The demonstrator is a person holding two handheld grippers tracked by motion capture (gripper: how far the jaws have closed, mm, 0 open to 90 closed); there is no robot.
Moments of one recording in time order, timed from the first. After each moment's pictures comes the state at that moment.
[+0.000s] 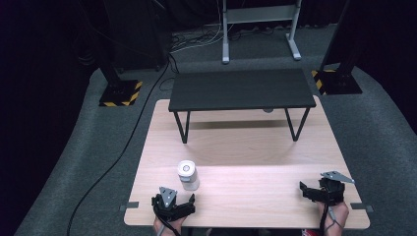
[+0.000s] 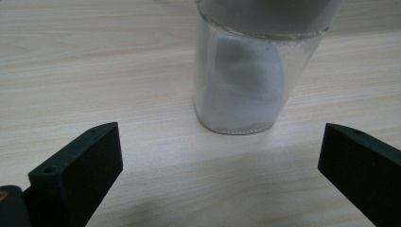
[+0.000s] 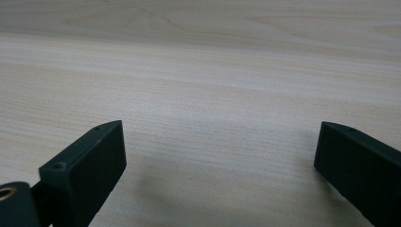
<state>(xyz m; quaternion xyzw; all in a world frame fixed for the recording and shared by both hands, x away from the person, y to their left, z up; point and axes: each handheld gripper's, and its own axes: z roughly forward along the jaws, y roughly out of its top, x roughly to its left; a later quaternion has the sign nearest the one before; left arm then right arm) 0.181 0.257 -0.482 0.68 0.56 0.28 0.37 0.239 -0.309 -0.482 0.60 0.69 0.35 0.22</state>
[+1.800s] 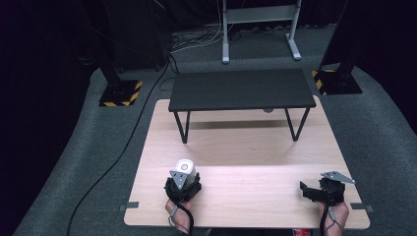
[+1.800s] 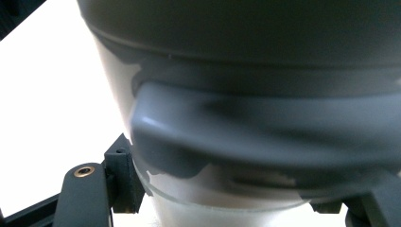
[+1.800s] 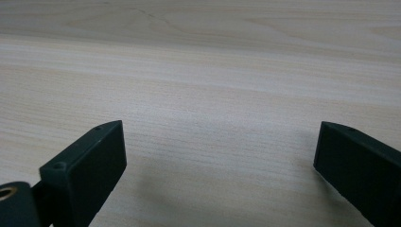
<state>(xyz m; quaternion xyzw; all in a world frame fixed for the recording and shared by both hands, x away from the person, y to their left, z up) 0.224 0.222 -0.493 0.65 0.56 0.33 0.39 0.238 -0.309 -0.483 0.60 0.68 0.35 0.23</state>
